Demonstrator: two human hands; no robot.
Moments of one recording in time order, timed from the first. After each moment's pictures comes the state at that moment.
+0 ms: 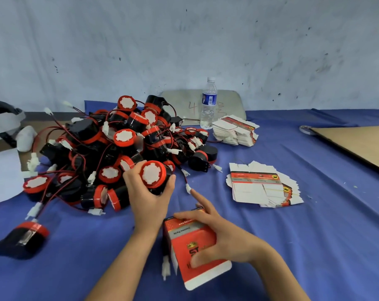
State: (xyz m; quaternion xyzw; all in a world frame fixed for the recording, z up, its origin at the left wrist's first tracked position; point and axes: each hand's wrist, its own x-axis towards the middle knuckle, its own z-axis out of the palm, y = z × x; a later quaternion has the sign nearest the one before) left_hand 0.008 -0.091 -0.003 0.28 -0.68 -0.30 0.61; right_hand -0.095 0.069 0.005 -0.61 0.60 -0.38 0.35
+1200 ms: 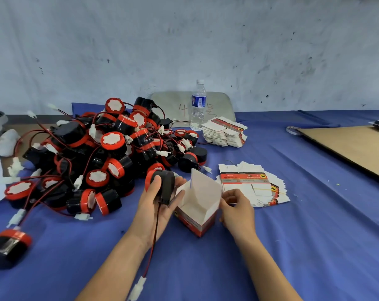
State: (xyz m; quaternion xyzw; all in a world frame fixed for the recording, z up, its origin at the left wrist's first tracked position) left_hand 0.005 -0.066 0.009 0.16 -0.33 -0.87 0.33; right_hand -0.137 0.055 -0.022 -0.17 0.78 -0.60 0.12
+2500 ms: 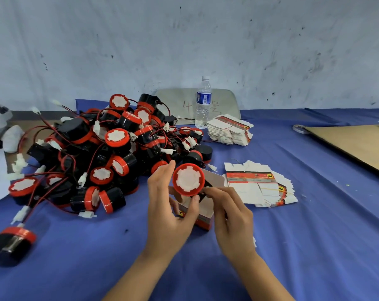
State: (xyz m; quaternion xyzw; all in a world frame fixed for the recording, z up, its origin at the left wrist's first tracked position) left_hand 0.009 -0.038 0.005 0.13 -0.75 -0.33 0.56; right_hand -0.087 0.059 0.000 -0.51 0.62 -0.55 -0.22
